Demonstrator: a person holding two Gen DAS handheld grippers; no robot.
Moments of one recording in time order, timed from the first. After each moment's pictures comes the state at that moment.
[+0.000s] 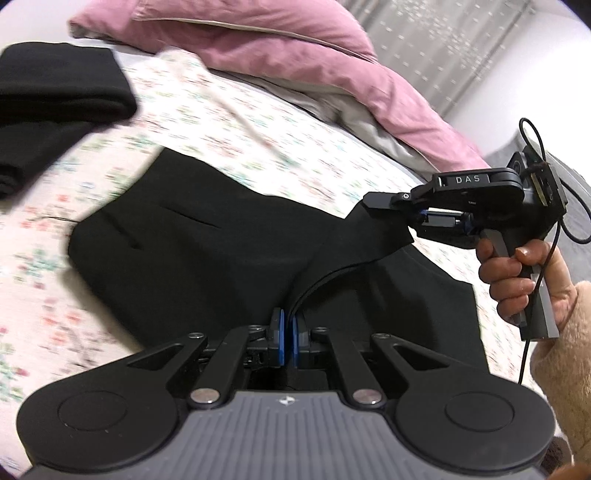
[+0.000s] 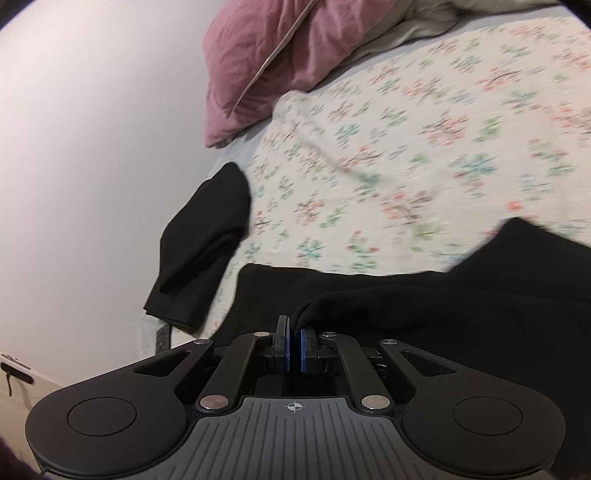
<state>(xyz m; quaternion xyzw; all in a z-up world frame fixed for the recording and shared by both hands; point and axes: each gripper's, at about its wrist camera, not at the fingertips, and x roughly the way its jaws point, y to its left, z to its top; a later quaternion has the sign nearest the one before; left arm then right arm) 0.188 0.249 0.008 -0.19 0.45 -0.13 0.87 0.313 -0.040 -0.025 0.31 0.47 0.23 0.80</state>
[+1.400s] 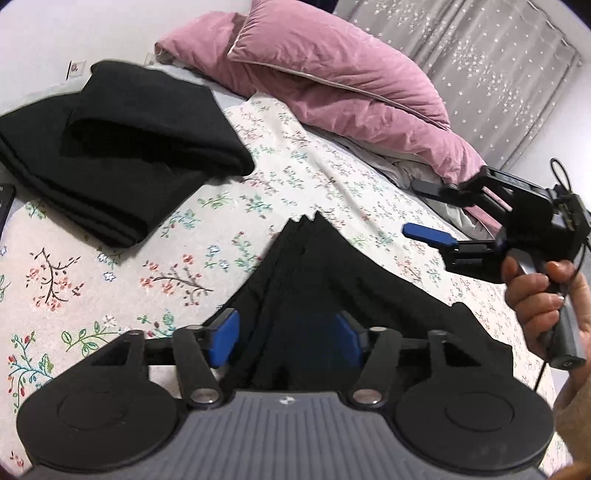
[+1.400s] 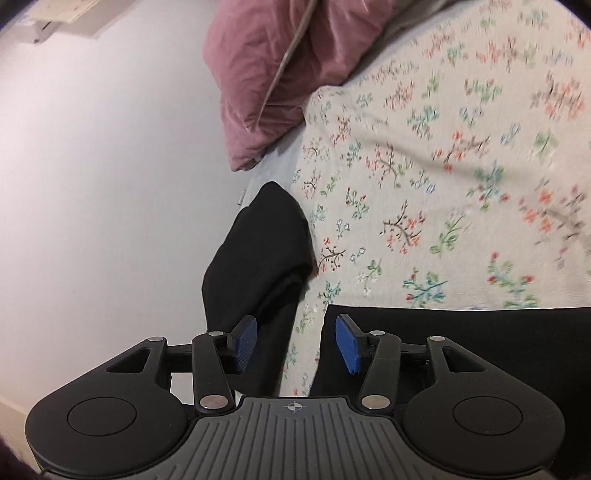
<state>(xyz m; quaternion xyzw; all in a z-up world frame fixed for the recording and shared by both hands) 0.194 0.337 0.019 -0.21 0.40 -0.03 0.89 0.381 0.047 -0.028 0.40 0.44 0.24 0.76</state>
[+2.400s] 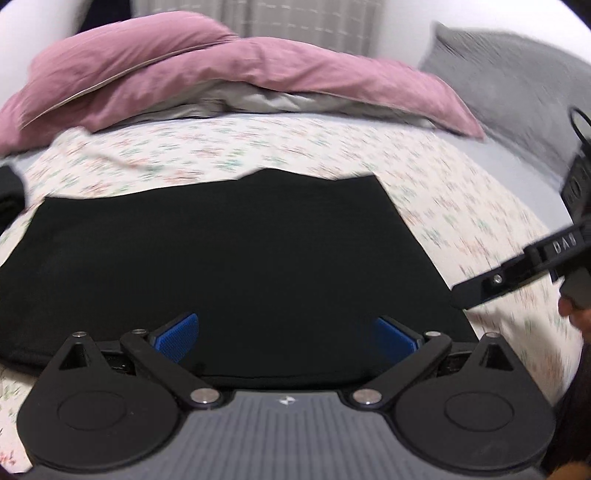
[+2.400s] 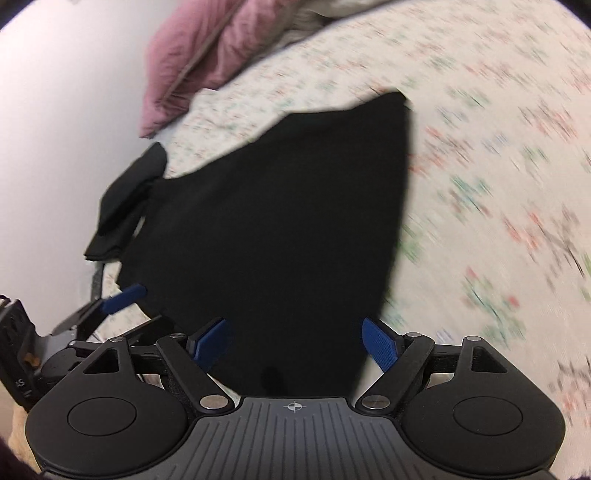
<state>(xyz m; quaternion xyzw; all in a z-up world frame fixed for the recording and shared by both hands) 0.137 0.081 -0.011 0.05 0.40 -0.21 0.89 0.094 -0.169 -0.055 0.27 0.49 0.12 0.82</state>
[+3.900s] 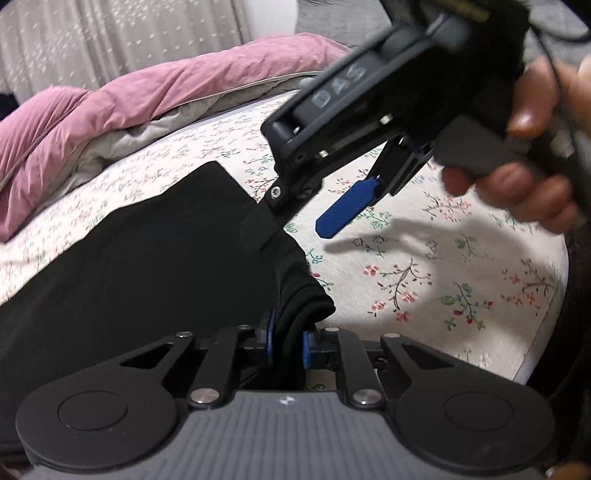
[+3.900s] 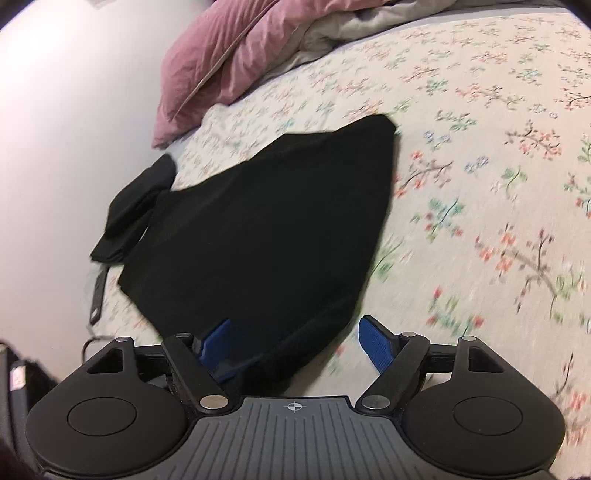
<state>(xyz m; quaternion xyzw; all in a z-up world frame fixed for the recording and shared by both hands) 0.098 -0.031 -0.042 0.20 0.34 -0.32 0.86 0.087 -0.193 -0.054 0.26 0.44 0.13 0.85</state>
